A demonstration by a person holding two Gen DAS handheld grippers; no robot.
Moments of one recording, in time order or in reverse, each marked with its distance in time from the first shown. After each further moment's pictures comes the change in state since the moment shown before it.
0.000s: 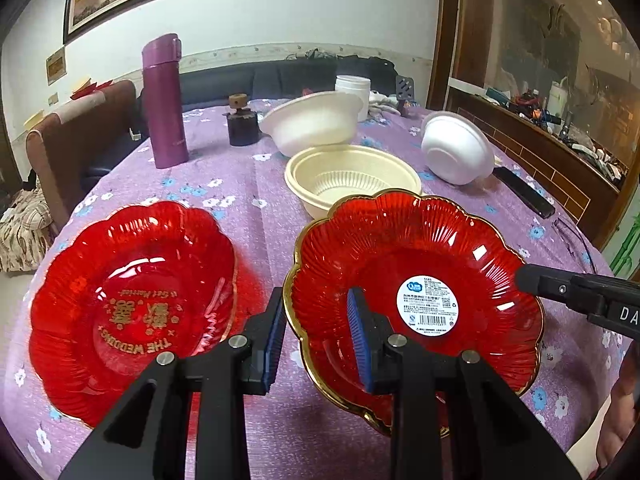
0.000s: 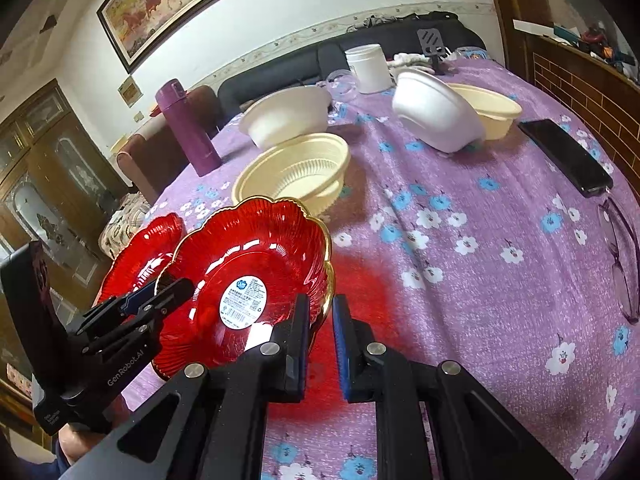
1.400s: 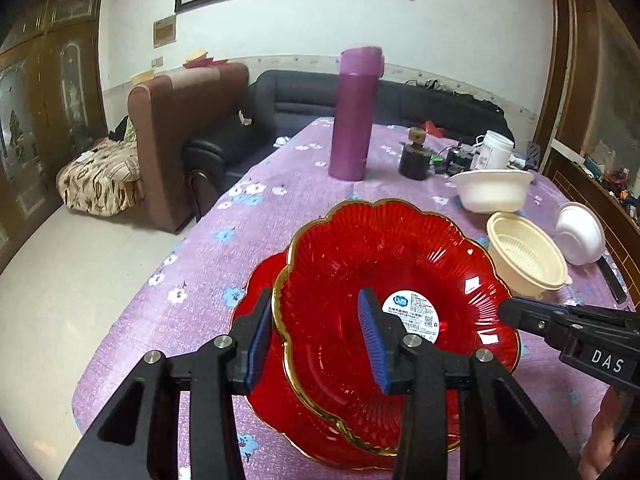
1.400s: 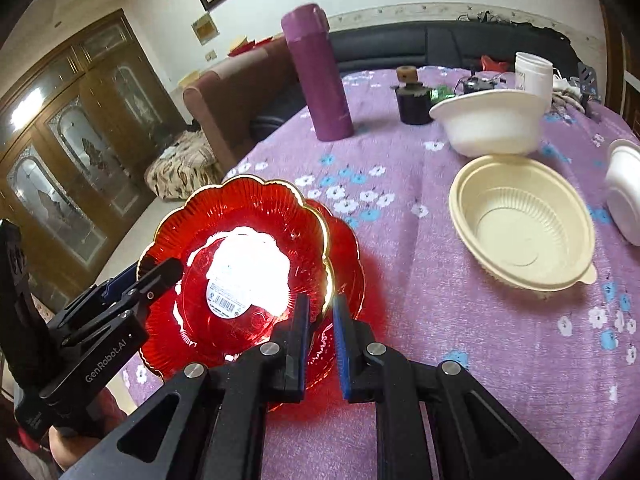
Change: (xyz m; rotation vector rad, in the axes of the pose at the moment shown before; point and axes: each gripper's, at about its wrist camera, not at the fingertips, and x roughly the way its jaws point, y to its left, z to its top) left arm -0.040 0.167 0.003 -0.260 -0.047 0.268; right arm 0.116 0.168 0.038 -0.244 0.139 0.159
